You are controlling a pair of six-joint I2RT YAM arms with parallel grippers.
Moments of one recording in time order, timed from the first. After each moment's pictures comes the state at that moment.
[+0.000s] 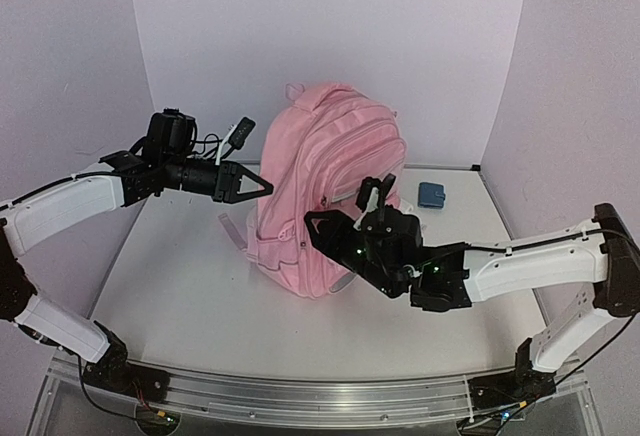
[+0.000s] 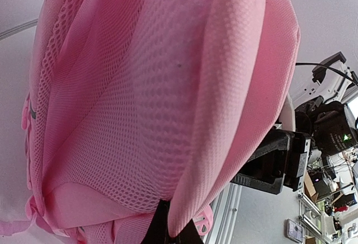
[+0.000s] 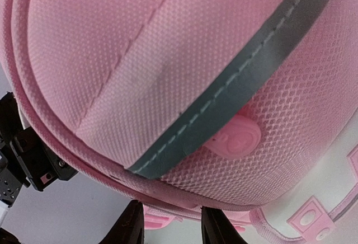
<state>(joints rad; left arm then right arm) -0.57 1.37 1.16 -0.25 0.80 -0.26 1.22 1.55 0.99 0.34 0.55 1.06</state>
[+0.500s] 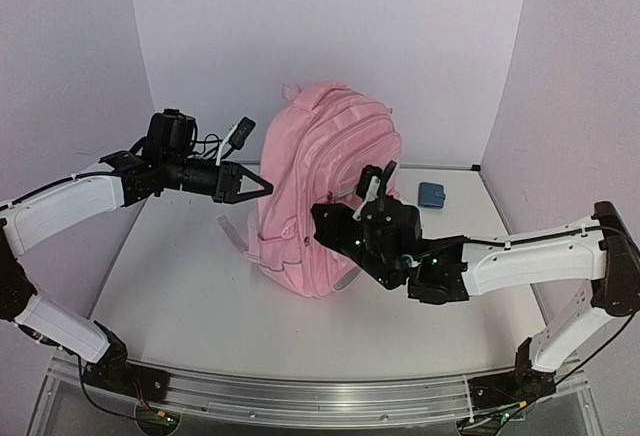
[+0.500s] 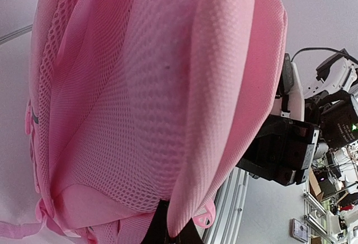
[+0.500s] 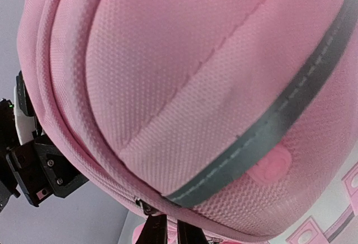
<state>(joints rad) -0.57 1.37 1.16 -0.25 0.79 -0.23 1.20 1.57 1.03 0.34 0.59 0.95</state>
